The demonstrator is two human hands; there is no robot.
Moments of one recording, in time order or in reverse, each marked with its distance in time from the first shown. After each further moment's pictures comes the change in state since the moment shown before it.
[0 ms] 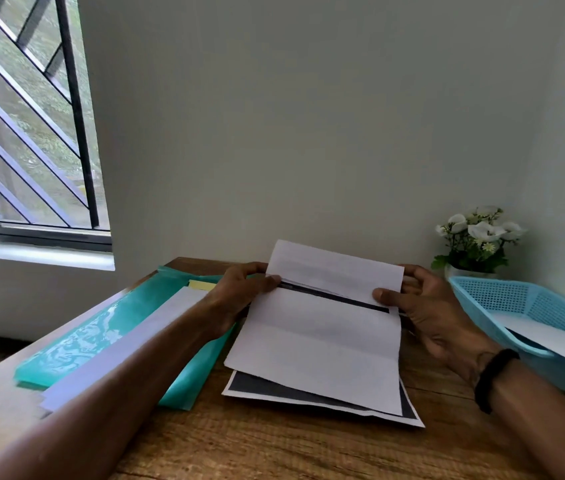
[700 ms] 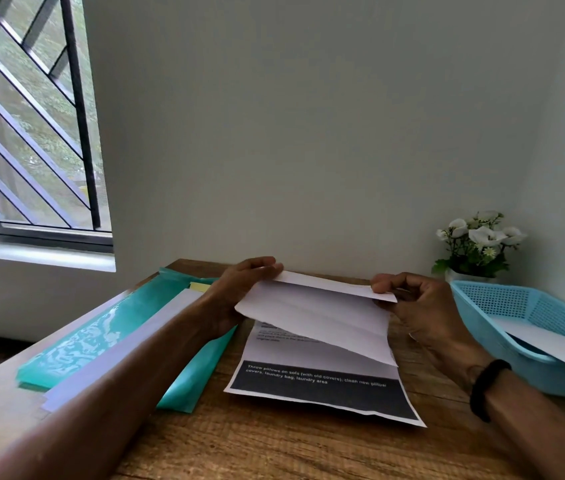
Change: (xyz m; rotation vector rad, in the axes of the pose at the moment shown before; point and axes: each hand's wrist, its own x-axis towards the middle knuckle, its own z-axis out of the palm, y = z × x) left_hand 0.000 0.009 -0.003 -0.213 -0.007 -0.087; right_hand 0.007 0.014 0.001 -0.205 -0.019 -0.249
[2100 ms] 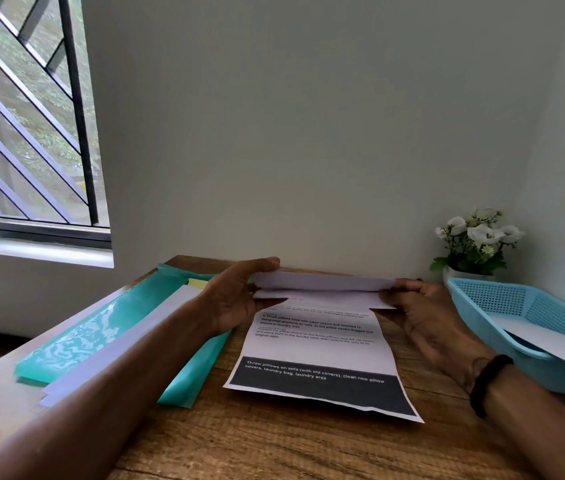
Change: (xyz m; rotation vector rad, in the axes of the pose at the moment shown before) left_hand 0.001 -0.004 0.003 -0.405 -0.008 -0.064; right_hand -0.006 -0.014 0.004 0.330 0.057 0.338
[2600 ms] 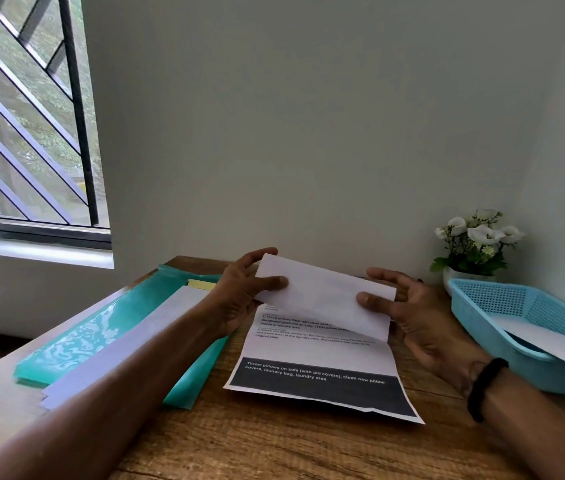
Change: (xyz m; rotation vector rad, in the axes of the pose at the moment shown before) left_hand 0.005 -0.008 0.001 0.297 -0.032 0.184; right_hand -0.006 0.004 0.002 -0.068 -0.135 -0.026
